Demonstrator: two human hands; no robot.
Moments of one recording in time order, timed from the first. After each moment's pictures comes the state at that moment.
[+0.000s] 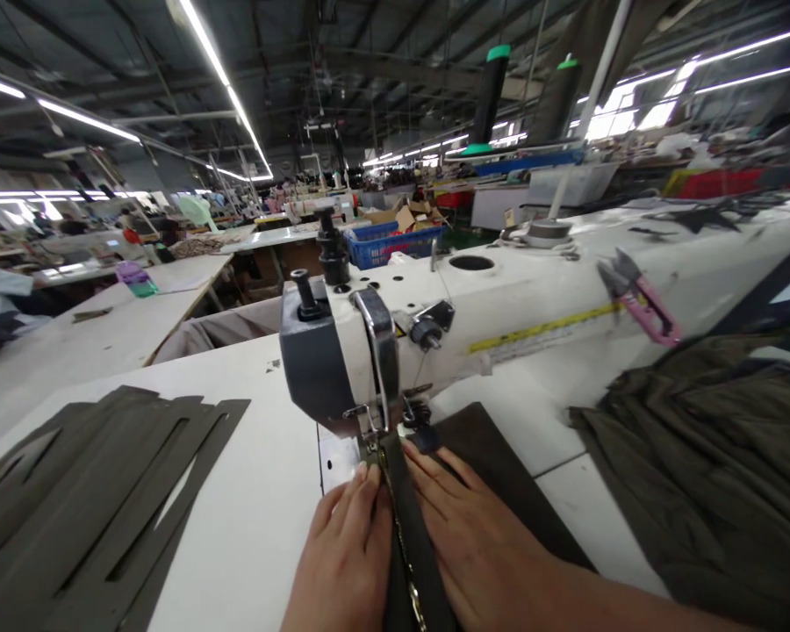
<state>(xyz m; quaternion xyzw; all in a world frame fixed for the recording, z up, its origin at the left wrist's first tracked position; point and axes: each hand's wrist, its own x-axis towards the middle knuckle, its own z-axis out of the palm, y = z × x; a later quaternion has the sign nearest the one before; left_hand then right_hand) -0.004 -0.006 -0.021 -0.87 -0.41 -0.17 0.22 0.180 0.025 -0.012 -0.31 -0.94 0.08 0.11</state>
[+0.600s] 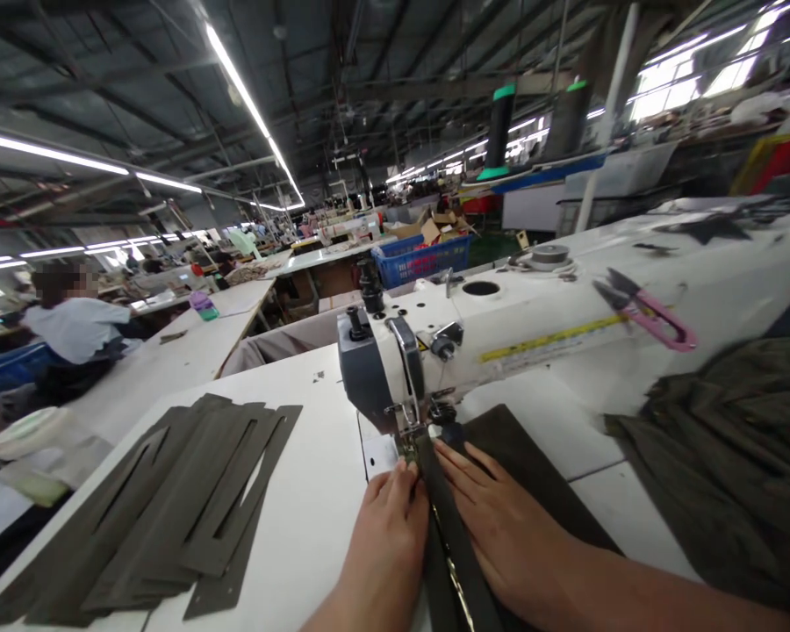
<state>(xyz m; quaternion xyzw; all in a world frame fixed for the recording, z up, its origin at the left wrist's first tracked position) 0.003 -0.005 -0.020 -0.86 -0.45 -0.19 0.14 0.177 0.025 -0.027 -0.30 -0.94 0.01 0.18</state>
